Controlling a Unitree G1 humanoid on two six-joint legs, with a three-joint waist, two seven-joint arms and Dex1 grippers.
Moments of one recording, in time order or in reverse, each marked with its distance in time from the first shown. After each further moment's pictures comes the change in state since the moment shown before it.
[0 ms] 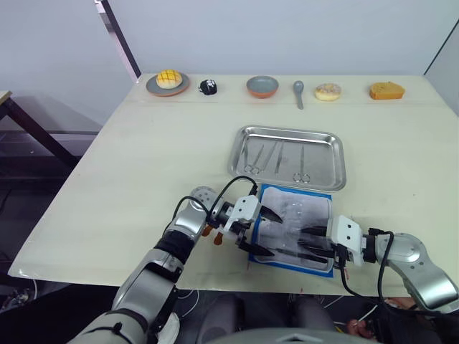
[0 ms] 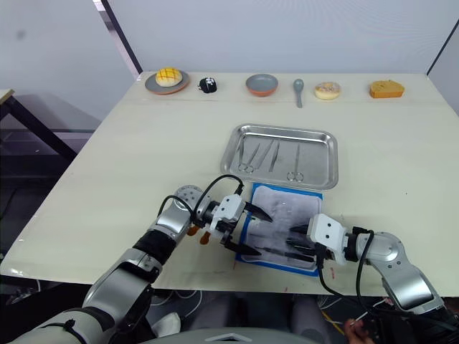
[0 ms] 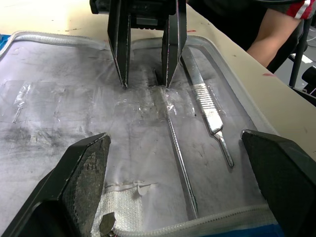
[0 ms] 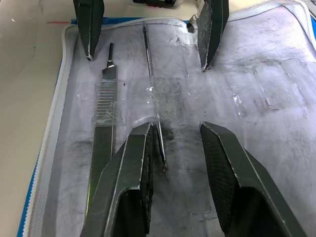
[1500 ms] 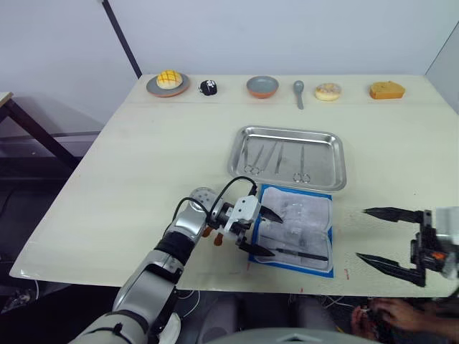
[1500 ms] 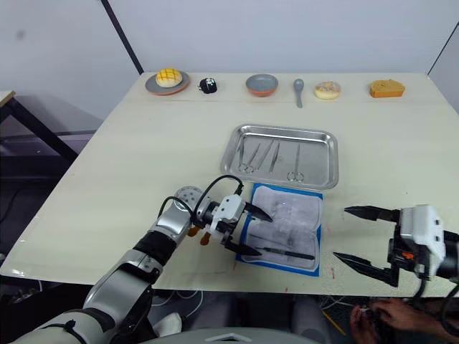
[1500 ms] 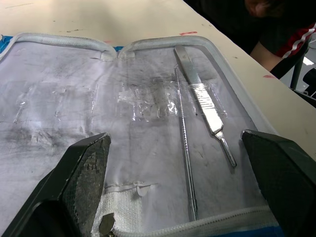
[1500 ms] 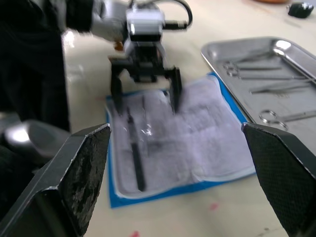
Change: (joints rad) left arm 0.008 -0.006 0.010 0.000 0.001 -0.001 0.000; right arm 0.281 -0.102 -0.608 -0.301 0.407 0.165 0.237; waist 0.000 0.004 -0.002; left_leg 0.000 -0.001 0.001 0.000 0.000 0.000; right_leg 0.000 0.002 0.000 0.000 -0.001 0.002
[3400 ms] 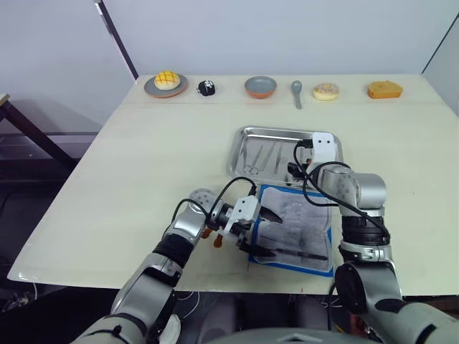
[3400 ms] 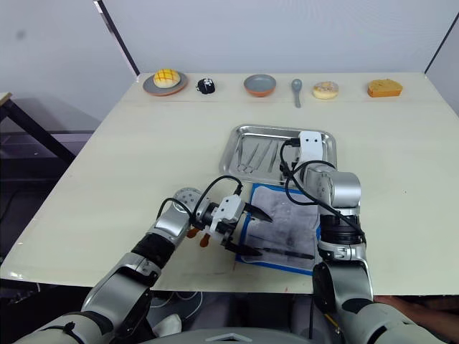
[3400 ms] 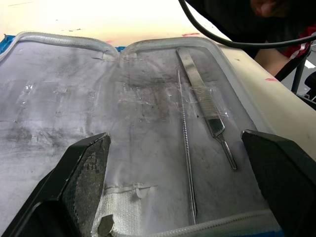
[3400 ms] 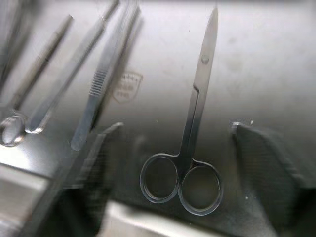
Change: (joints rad) left arm 0.026 0.006 0.002 -0.050 -0.002 0.043 0.027; right arm -0.988 0.756 0.302 0.486 -0.390 0.958 -1.195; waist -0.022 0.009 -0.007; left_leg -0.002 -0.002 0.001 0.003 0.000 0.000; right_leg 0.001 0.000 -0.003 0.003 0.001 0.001
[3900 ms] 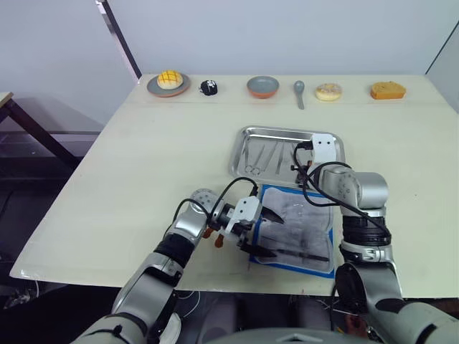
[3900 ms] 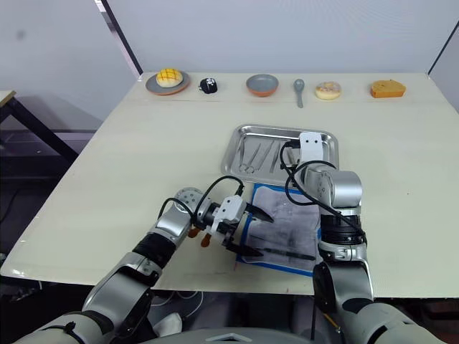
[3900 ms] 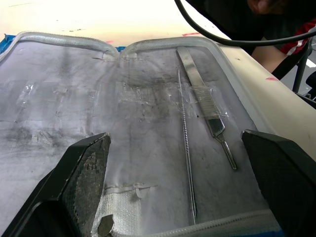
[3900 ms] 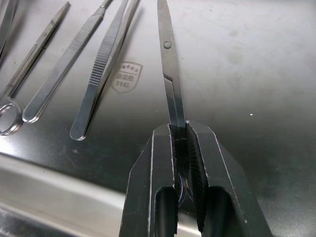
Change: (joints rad) left arm -0.003 -0.003 -0.008 0.000 0.001 -0.003 0.004; right arm -0.035 0.031 -0.033 0.080 -0.018 0.039 -0.054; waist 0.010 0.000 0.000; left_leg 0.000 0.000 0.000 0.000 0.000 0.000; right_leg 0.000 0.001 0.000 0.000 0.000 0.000
